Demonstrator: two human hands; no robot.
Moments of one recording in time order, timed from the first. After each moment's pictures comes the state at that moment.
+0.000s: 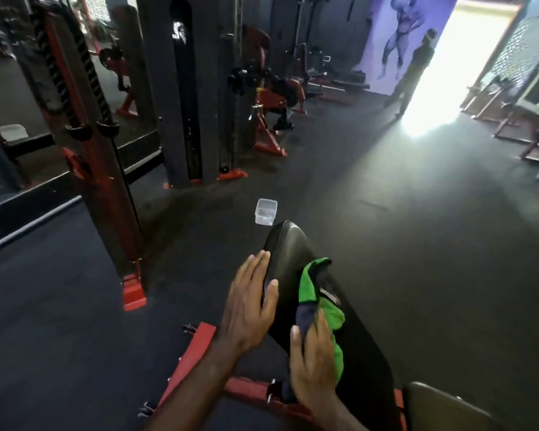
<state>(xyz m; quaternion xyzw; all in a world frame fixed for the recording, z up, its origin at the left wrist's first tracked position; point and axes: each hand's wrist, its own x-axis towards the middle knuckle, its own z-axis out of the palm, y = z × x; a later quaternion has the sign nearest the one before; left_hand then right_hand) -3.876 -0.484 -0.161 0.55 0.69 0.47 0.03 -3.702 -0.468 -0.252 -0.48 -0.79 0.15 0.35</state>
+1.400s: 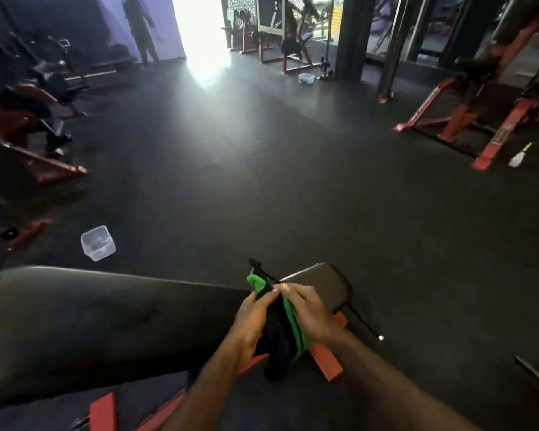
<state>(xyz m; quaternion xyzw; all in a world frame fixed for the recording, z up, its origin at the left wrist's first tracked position) -3.484 -0.474 -0.156 0.33 0.55 0.30 0.71 -3.342 -0.494 -0.190 -0.60 -0.48 0.46 0.44</state>
